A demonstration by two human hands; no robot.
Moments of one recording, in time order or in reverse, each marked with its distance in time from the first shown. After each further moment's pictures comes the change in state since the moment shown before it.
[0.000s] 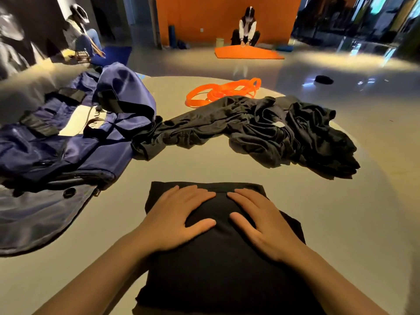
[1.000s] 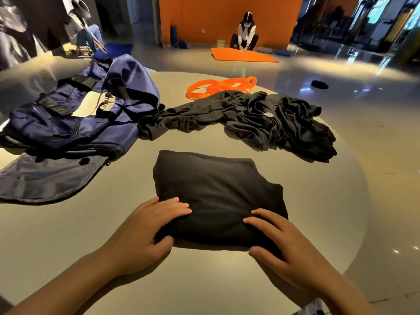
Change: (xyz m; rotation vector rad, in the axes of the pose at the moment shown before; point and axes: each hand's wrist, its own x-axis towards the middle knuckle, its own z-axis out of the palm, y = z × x) left_hand -0.117 0.021 0.022 -0.202 0.268 0.095; right_hand -0.121 -0.006 -0.014 -0.088 -0.078 -0.064
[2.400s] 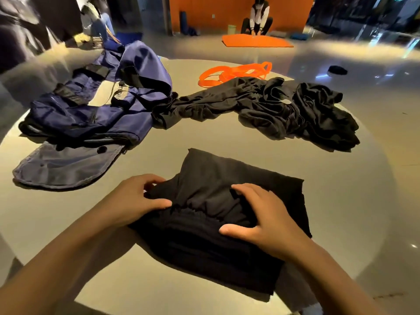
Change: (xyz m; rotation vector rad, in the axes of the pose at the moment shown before) left_hand 0.016 -0.002 -0.062 -0.178 -0.150 -0.674; right_hand 0.049 -0.057 0.002 0.118 -0.083 0.139
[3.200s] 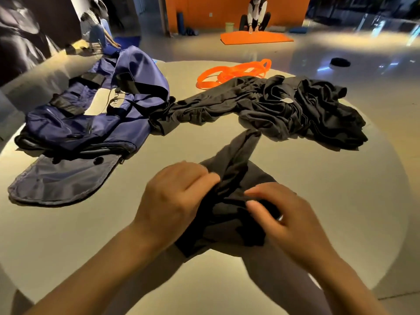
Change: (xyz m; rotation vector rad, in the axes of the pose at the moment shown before) left_hand 0.010 0.053 0.039 0.507 0.712 0.961; right_hand 0.002 0.008 -0.011 0.199 0.468 -0.204
